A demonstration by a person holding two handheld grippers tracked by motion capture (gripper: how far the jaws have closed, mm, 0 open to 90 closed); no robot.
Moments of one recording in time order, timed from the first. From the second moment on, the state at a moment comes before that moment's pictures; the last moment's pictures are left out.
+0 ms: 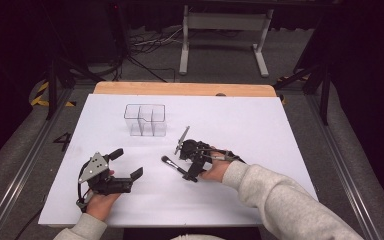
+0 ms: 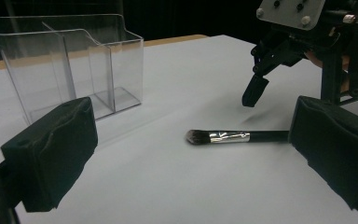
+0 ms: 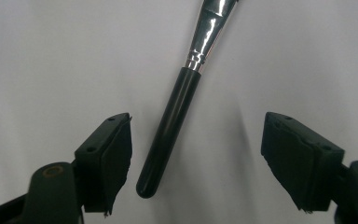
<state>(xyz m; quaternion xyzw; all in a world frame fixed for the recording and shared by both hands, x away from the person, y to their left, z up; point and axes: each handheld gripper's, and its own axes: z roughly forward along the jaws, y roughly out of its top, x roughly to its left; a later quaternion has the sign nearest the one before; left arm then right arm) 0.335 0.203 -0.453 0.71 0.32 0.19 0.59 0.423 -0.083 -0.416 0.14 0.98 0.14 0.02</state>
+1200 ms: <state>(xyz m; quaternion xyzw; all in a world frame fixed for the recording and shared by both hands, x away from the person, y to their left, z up) 0.336 0.204 -0.453 0.71 0.33 0.20 0.59 0.424 -0.078 -0.422 0.14 0.98 0.11 0.02</state>
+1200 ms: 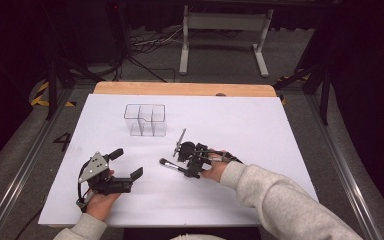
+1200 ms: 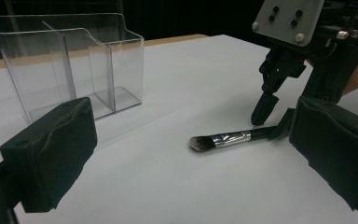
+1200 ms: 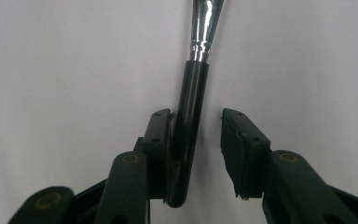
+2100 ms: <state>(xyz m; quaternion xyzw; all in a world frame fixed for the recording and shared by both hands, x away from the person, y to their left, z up) 0.336 0.205 -0.452 0.71 0.33 0.20 0.59 0.419 -0.084 -0.404 0.11 0.99 0.13 0.02</state>
